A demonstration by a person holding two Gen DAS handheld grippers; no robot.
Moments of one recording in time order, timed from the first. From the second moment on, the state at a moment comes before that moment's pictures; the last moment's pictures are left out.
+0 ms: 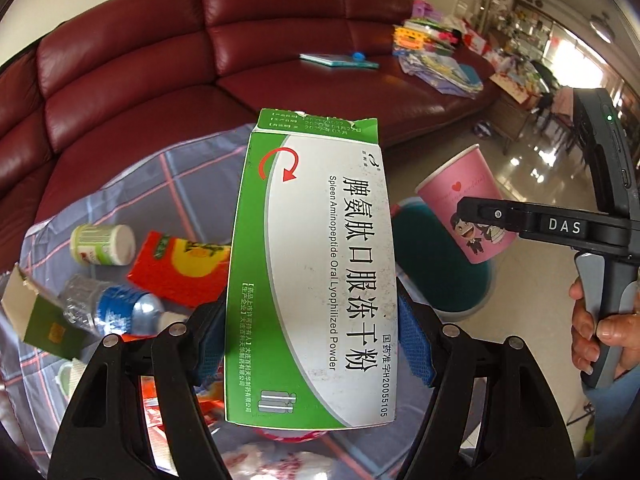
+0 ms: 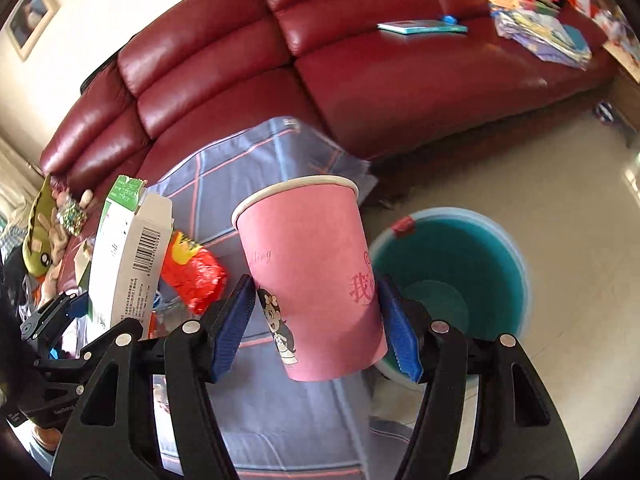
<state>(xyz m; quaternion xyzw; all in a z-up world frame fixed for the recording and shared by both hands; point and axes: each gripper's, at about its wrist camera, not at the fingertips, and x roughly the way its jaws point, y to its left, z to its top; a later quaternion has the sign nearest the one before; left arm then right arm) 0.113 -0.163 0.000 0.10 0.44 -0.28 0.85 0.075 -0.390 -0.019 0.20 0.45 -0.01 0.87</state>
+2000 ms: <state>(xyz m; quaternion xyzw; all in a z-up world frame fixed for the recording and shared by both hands) 0.124 -0.229 -0.046 0.10 0.49 -0.26 0.83 0.060 -0.461 -0.103 0.25 0.52 -0.11 0.81</state>
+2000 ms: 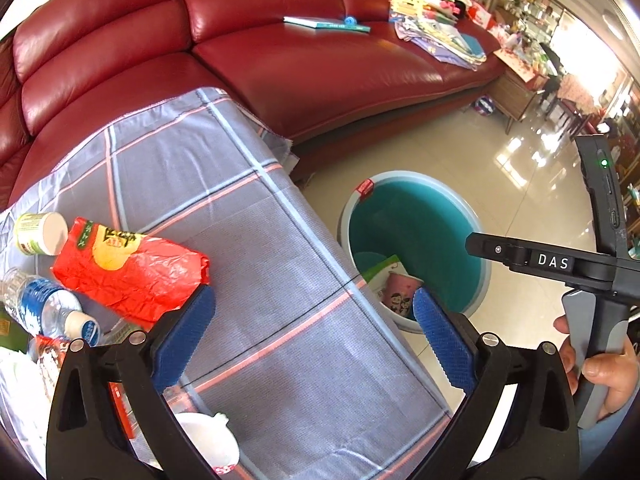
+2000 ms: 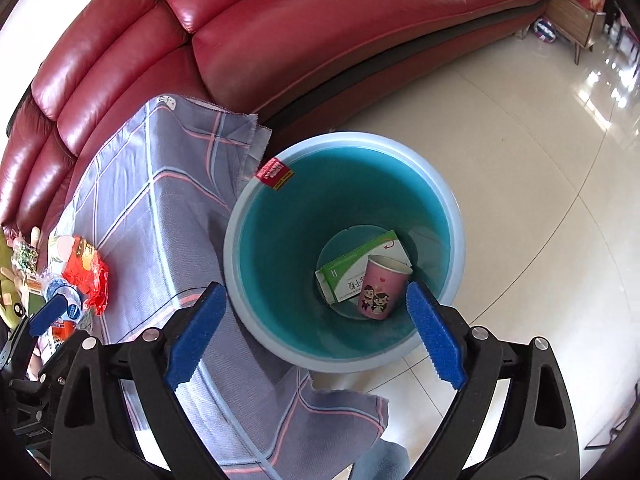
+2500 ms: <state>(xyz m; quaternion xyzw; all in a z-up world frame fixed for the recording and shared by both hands) 0.105 -0.117 -0.027 0.07 0.48 -0.20 0.85 0.068 -0.363 -0.068 0.19 0.53 -0.05 0.83</state>
